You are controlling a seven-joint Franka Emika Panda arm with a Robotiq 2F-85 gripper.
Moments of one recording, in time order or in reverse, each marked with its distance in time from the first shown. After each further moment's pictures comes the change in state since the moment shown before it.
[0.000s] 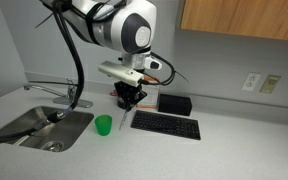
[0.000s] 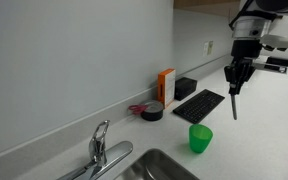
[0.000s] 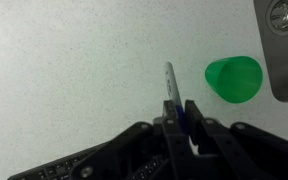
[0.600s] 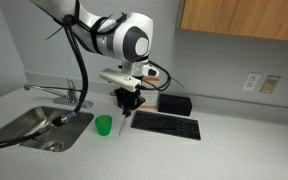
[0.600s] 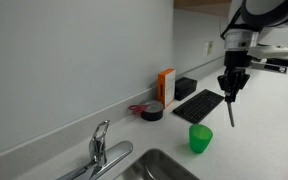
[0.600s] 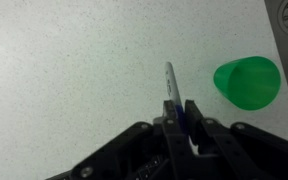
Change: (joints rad) arm 0.003 0.092 0.015 0.033 -0.016 0.000 0.057
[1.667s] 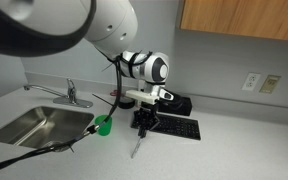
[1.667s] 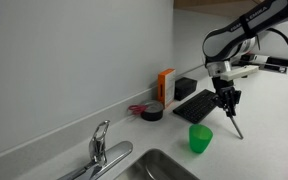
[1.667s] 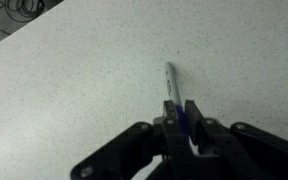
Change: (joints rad) arm -0.040 0.455 -0.069 0.380 -0.043 -0.295 0.073
